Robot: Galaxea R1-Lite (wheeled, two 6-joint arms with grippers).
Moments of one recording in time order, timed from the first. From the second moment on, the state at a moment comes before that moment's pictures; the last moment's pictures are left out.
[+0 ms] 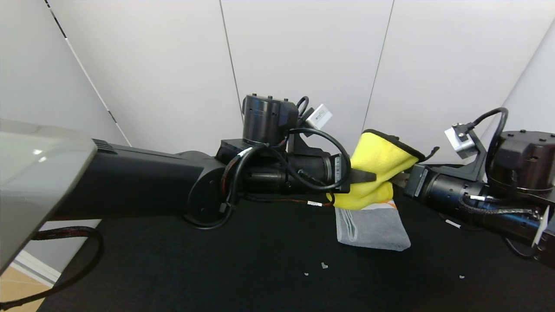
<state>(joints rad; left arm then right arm) -0.71 2.02 -1.45 -0.32 -0.61 -0.48 0.36 1.65 -0.74 -0.72 0.22 0.58</state>
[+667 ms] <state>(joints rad) -0.75 2.17 -1.61 -0.28 -0.59 -0.47 0.22 1.56 -0.62 -0.73 0.22 0.58</state>
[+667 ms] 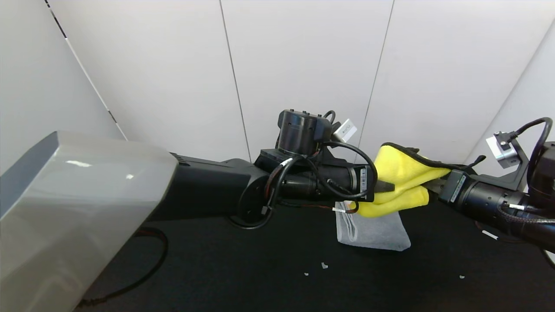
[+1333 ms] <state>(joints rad) -0.77 2.31 -1.70 -0.27 -0.59 -0.47 0.18 1.60 -0.54 -0.79 0.22 0.58</state>
